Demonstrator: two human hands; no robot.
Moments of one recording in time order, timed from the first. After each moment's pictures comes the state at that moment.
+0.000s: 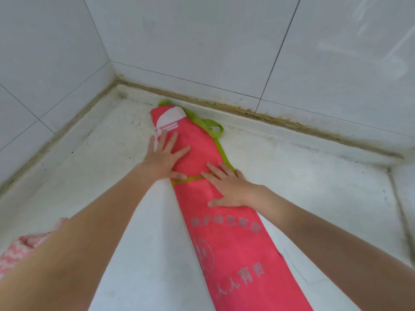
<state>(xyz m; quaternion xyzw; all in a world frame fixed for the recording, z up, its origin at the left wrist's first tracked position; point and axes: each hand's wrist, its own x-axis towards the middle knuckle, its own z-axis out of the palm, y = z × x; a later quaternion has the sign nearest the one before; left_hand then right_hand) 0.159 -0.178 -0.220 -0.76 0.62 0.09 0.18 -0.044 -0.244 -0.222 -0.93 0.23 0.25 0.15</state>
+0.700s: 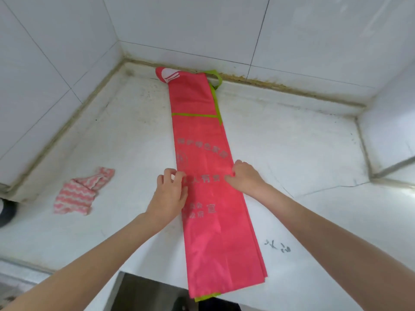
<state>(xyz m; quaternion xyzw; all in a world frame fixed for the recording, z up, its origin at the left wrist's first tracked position) 0.060 0.026 -0.233 -0.77 0.61 0.11 -0.15 -0.101 -0.110 -0.197 -0.80 0.52 0.11 0.28</state>
